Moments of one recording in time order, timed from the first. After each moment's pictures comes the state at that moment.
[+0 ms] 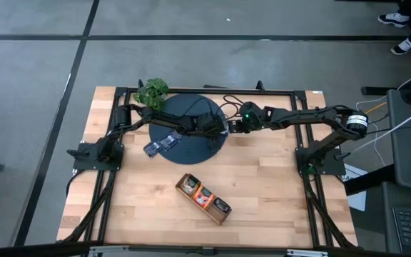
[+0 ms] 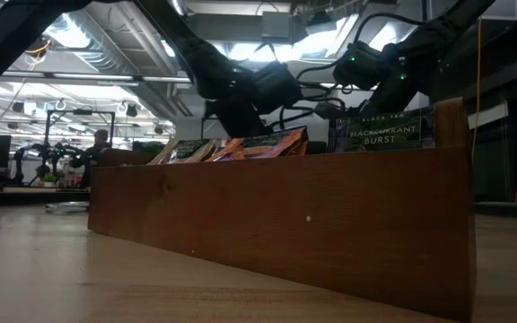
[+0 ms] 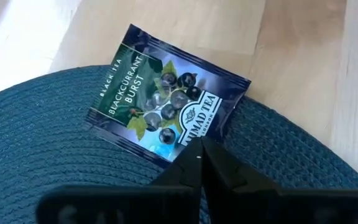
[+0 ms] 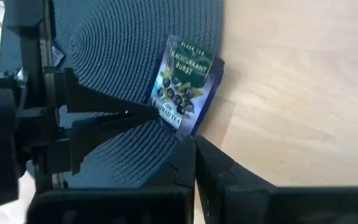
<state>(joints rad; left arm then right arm) 0.22 2.12 1.32 -0.12 -0.17 0.02 -0.38 1.53 0.77 -0.14 -0.03 0.94</state>
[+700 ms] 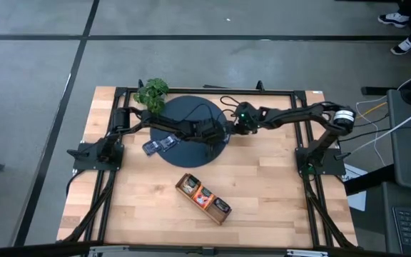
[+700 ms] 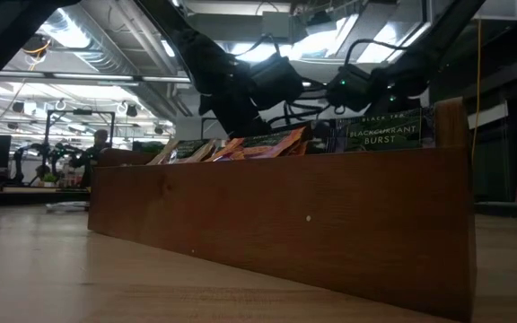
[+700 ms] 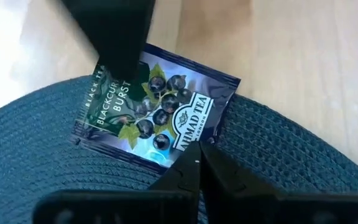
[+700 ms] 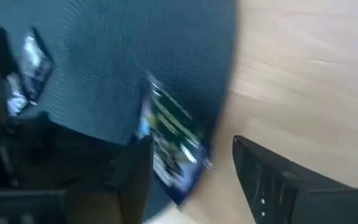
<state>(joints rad) 0.16 2.12 1.28 -0.12 -0.13 0.17 -0.42 1.67 0.77 -0.01 -0.16 0.99</state>
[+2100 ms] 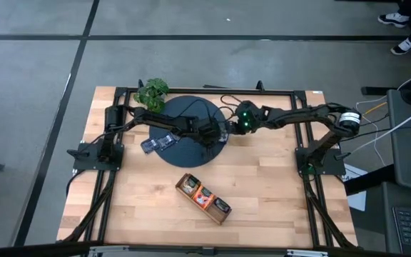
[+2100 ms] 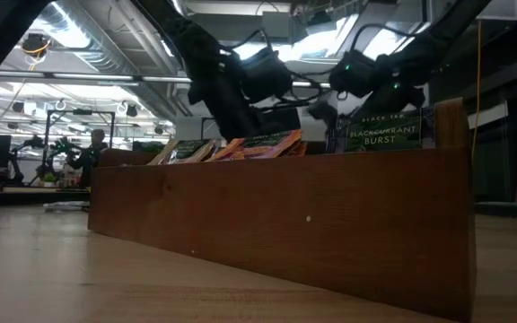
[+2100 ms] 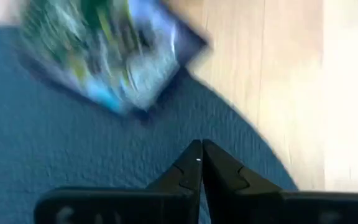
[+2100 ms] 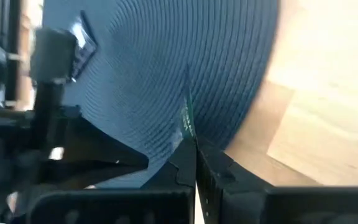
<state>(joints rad) 0.19 2.01 1.26 -0.22 0.10 -0.01 -0.41 1.60 0.77 -0.02 -0.22 0.96</state>
